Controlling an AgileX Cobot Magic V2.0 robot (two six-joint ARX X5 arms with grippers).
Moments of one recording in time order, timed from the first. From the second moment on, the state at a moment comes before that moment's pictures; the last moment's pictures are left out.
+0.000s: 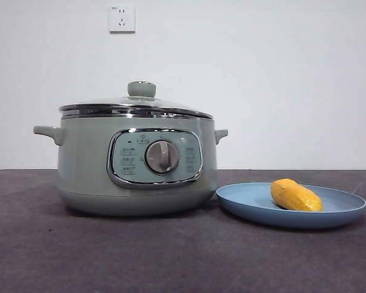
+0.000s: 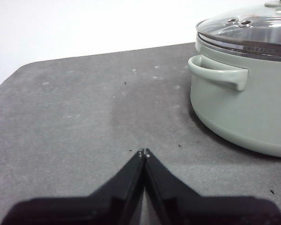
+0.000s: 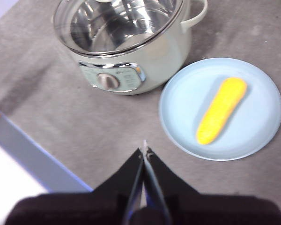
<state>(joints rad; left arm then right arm) 0.08 0.00 0.02 -0.18 0.13 0.10 0.29 0.79 1.04 -0.97 -0.36 -0.07</state>
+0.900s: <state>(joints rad) 0.08 0.00 0.02 -0.18 0.13 0.10 0.00 0.14 0.33 -0.17 -0.11 0.02</state>
